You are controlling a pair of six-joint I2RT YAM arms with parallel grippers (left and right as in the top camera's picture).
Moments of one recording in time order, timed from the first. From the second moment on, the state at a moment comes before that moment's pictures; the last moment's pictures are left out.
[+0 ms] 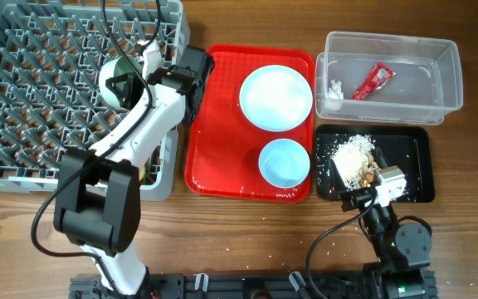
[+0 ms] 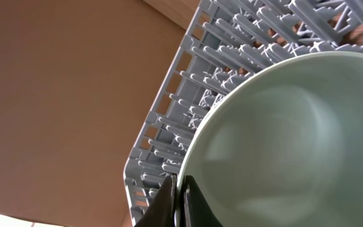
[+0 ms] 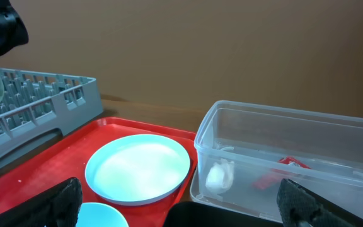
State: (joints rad) left arm -0.35 1.90 1.39 -0.86 -1.34 -0.36; right arm 0.13 0.01 0.01 0.01 -0.12 -0.01
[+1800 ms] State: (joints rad) left arm -0.75 1.98 1.35 -0.74 0.14 -0.66; right arm 0.13 0.01 0.01 0.01 -0.12 -0.01
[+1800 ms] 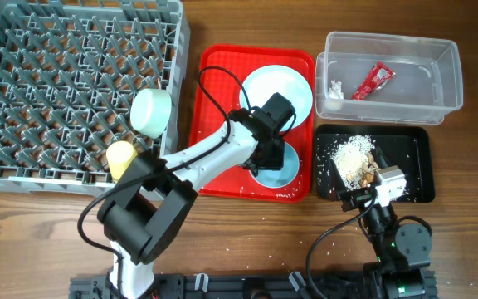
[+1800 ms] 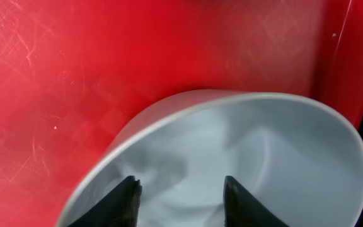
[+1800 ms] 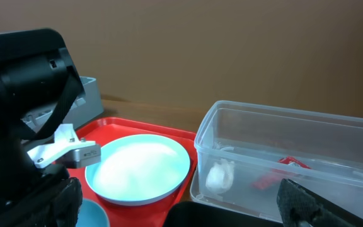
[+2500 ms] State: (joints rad) left arm -0.64 1.84 1.23 -0.72 0.01 -0.65; right arm 0.13 0.01 0.01 0.01 -0.12 -0.01
